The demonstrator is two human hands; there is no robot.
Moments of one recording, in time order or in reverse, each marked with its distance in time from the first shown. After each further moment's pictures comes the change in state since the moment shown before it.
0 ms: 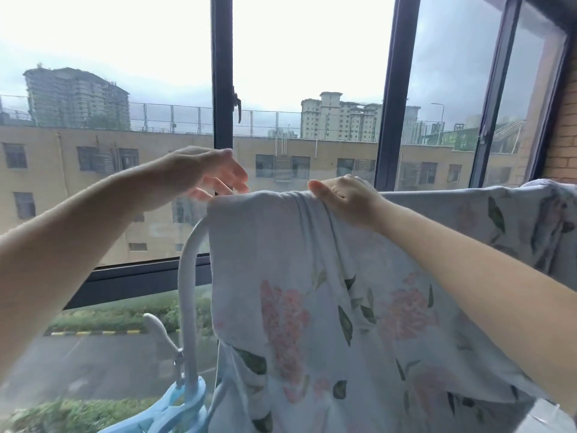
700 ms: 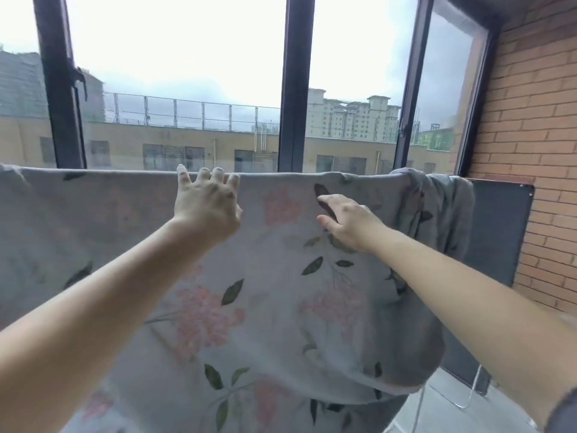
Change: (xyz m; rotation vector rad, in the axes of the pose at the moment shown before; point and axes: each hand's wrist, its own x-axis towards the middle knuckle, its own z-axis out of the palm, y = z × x) left_hand 0.108 0.155 0.363 1.140 0.319 0.035; right_hand -0.195 0.344 -0.086 -0.149 -0.124 0.265
